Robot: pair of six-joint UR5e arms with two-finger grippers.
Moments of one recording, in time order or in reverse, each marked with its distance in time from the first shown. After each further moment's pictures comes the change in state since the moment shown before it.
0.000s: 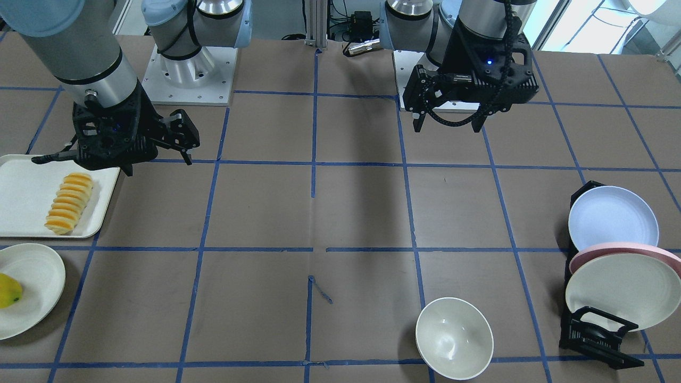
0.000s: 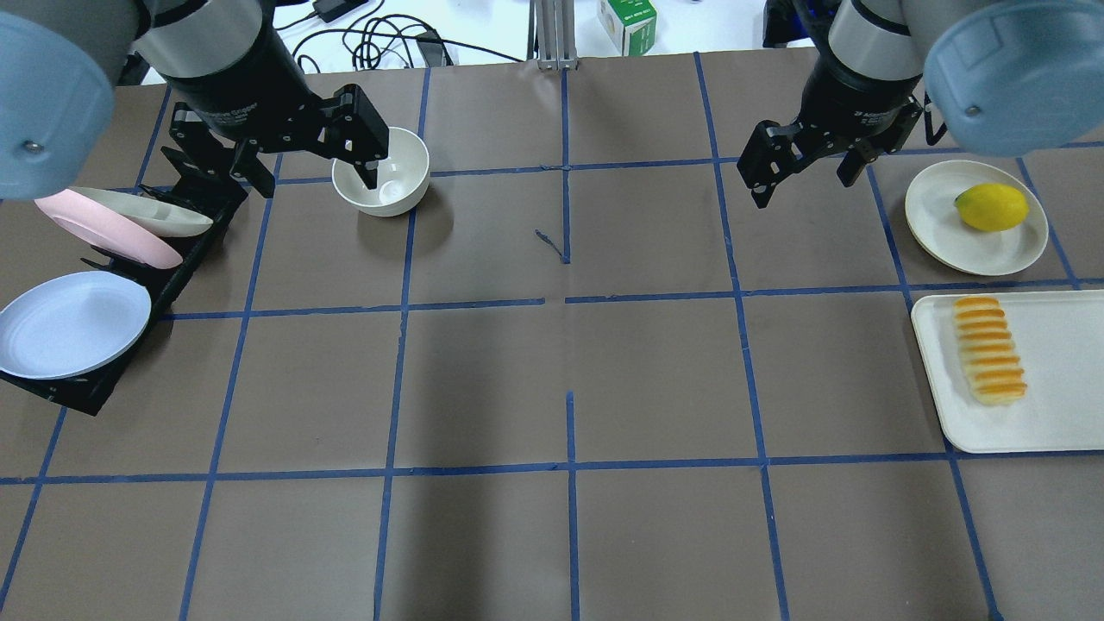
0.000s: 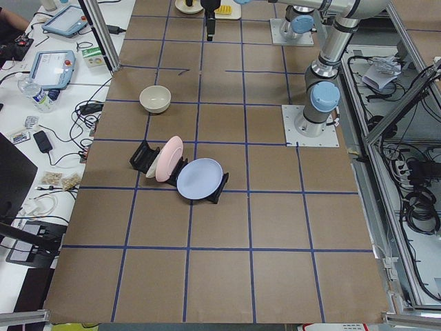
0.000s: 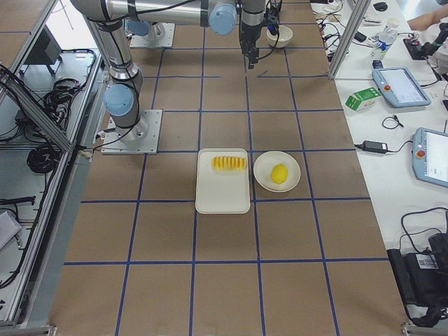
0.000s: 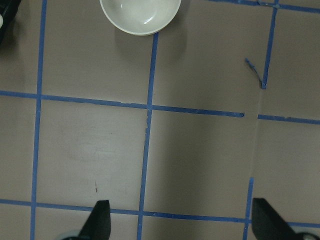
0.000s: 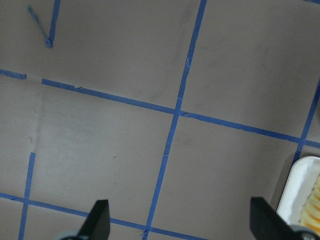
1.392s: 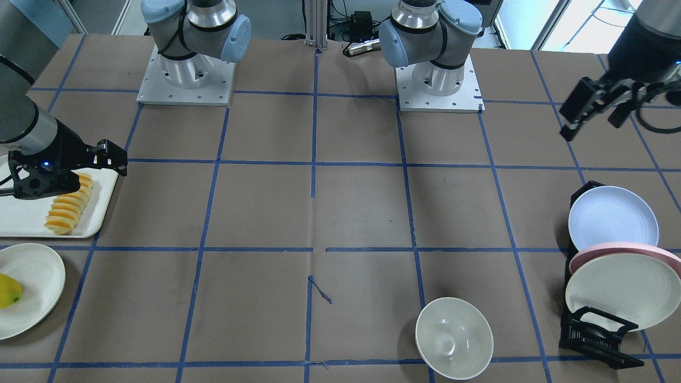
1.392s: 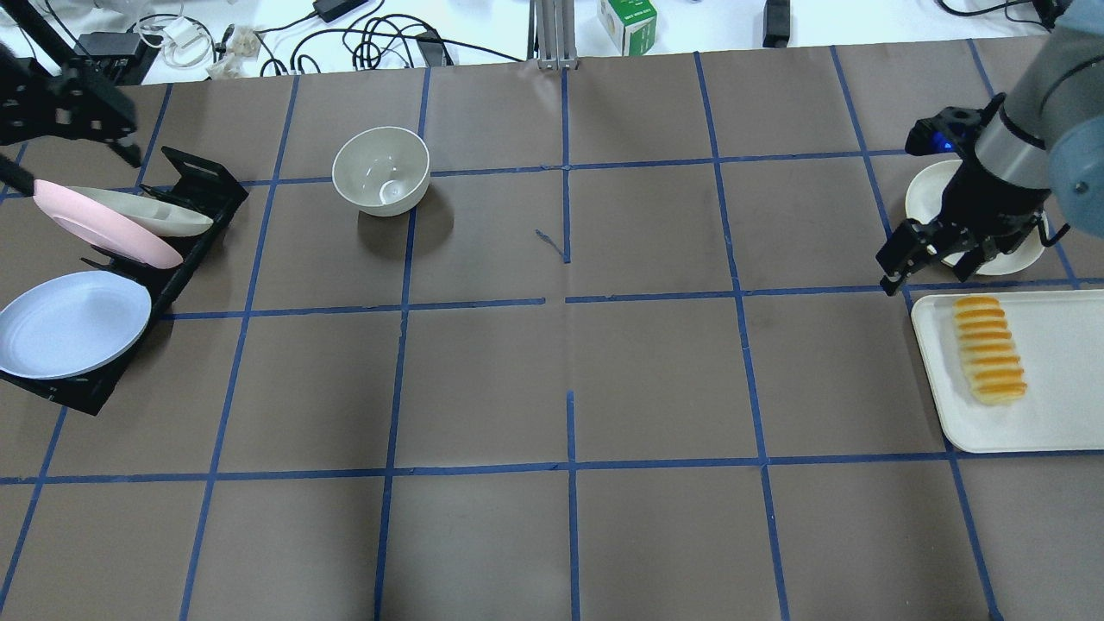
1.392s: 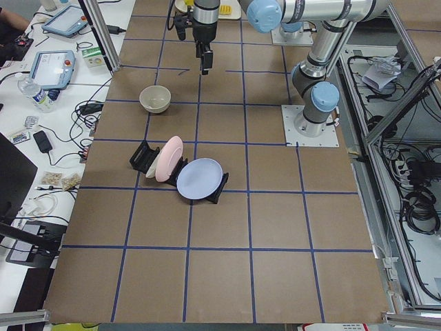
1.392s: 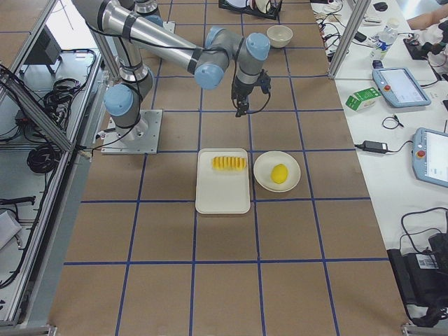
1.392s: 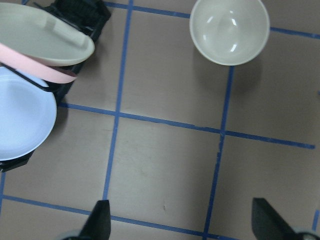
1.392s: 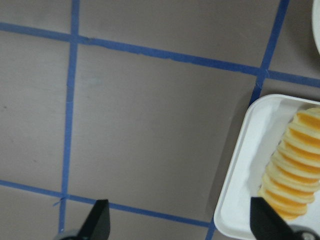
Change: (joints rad) left arm 0.506 0.051 -0.024 0.005 0.009 0.114; right arm -0.372 0.026 0.317 -0.175 -0.048 -0.343
